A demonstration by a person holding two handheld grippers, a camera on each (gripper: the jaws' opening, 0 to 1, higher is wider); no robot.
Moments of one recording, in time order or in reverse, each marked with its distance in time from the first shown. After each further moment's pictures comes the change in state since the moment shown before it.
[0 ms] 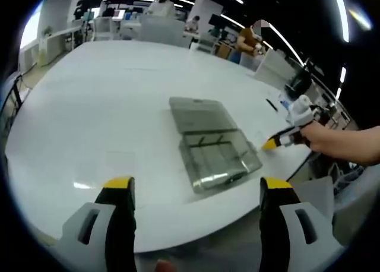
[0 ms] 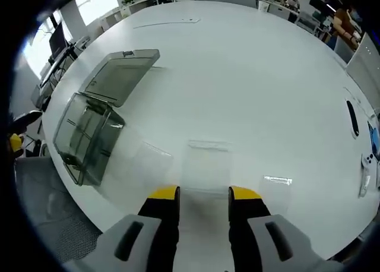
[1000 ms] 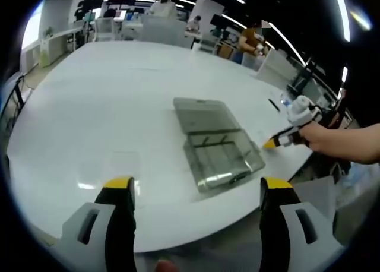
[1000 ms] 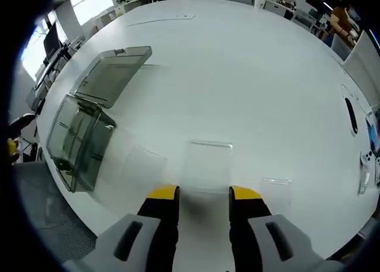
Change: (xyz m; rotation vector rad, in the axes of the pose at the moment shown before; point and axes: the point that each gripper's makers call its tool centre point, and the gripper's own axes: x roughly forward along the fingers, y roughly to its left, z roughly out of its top) left arm -0.003 0.006 0.001 0.002 -0.003 0.017; right arm 0.011 -0.009 0.000 0.016 0.023 -0.035
